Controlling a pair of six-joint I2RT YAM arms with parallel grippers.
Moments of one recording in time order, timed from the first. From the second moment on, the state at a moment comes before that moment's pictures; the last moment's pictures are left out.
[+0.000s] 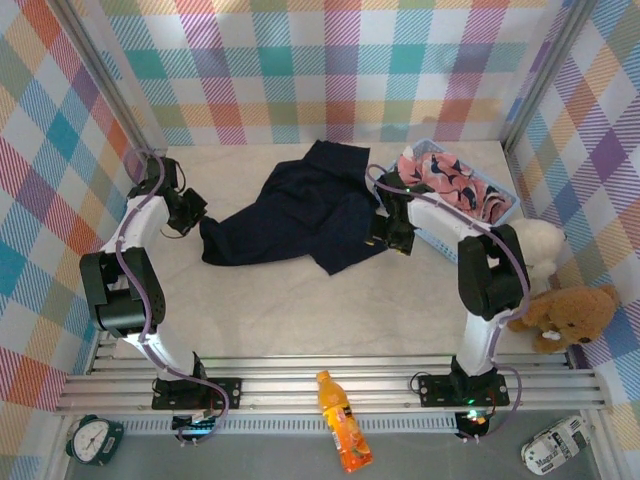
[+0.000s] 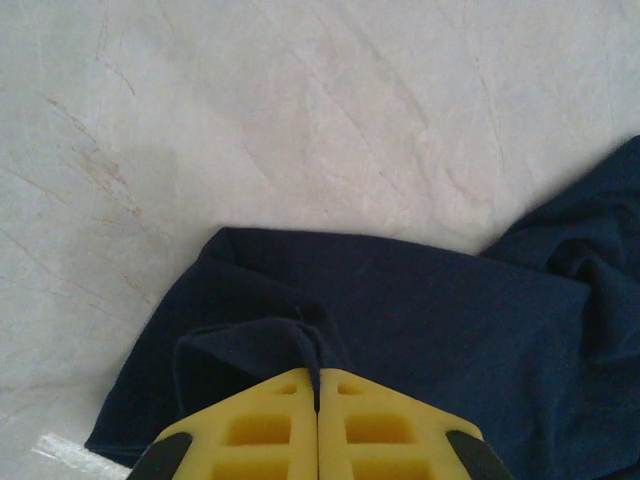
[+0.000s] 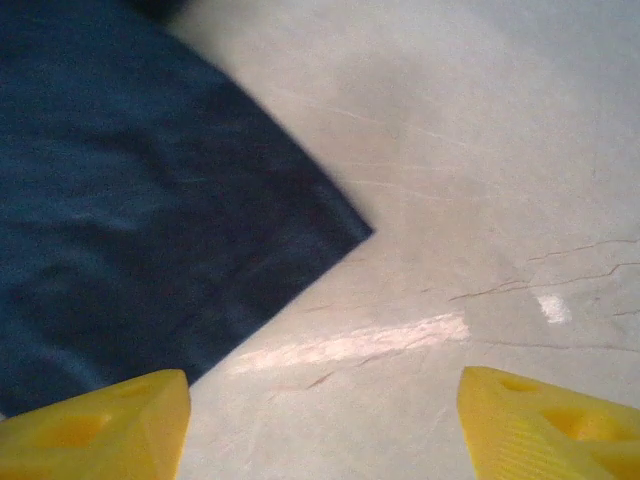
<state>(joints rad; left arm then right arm) 0.14 1.71 1.33 -0.68 0.16 -0.71 0.41 1.88 1.38 -0.88 -0.02 0.69</state>
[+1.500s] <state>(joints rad) 0.10 1.71 1.29 -0.71 0.25 -0.68 0.21 2.19 1.79 -0.87 -0.02 0.55</state>
